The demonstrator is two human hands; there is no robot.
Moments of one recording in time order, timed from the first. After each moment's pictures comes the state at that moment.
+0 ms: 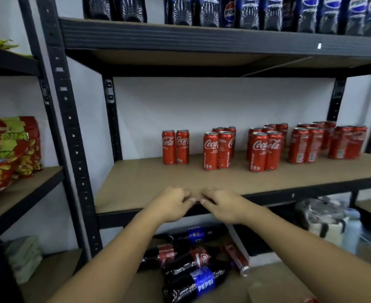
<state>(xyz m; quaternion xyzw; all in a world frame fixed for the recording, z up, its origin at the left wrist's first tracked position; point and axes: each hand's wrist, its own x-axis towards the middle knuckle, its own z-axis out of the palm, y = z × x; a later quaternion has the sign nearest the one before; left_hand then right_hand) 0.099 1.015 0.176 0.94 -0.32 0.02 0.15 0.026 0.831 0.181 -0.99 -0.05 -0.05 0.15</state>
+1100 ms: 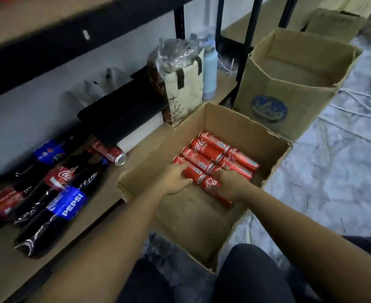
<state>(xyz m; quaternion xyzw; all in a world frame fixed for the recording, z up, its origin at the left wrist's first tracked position) -0.030 0.662 -0.156 0.81 -0.49 -0.31 0.09 -0.208 0.557 -0.146 -0.88 0.34 0.15 0.30</state>
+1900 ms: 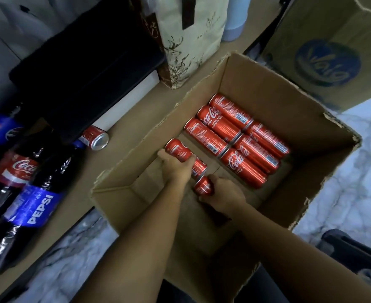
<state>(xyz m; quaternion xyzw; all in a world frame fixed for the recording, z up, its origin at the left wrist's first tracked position) -0.016 0.604 -0.298 0.86 0.03 -0.36 0.35 -0.155 0.553 -0.287 -0.79 0.42 0.29 0.35</state>
